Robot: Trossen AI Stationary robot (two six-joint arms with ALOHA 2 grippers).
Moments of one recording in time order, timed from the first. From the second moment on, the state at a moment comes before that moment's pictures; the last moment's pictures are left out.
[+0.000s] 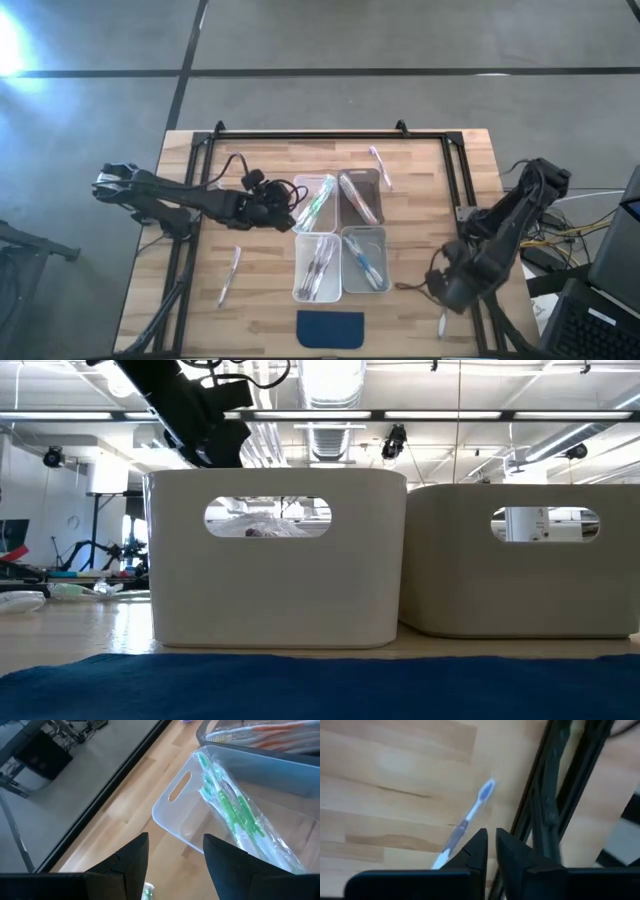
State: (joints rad) left arm -0.13 1.35 0.94 -0.54 -0.80 -0.40; right arm 0.89 1.38 1.08 -1.36 -0.12 2.25
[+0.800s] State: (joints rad) left arm -0.13 1.35 0.94 -0.45 -0.74 -0.28; right arm 0.95 1.50 0.92 -1.10 -0.14 2.37
